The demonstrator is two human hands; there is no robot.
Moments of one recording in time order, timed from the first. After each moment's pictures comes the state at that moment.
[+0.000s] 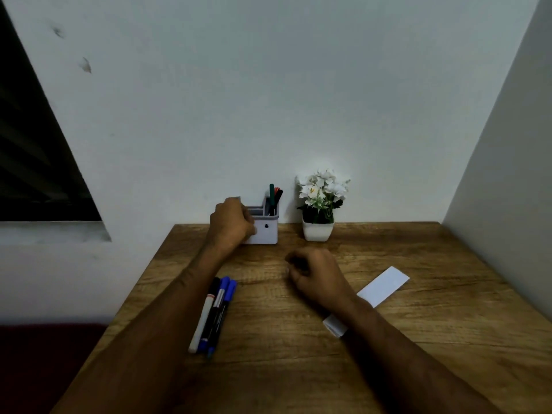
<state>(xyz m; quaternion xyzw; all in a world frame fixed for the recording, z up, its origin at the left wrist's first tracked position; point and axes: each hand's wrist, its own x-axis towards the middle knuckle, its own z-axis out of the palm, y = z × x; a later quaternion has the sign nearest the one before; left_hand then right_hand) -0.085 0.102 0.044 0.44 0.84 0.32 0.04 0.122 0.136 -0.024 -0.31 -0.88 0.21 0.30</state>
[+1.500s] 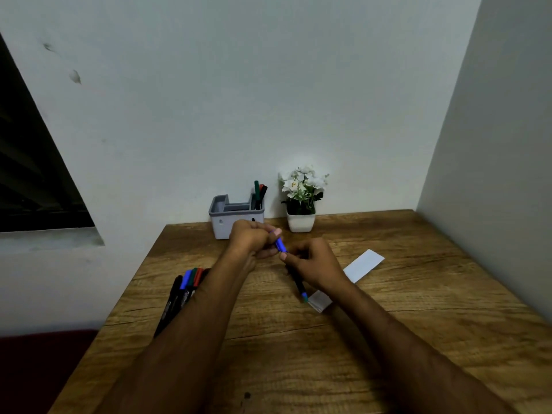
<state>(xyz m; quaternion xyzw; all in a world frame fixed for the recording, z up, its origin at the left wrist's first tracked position) 0.008 0.074 0.041 0.26 0.65 0.58 0.41 0.151 0.109 -0.003 -0.39 -0.77 0.39 0.30</state>
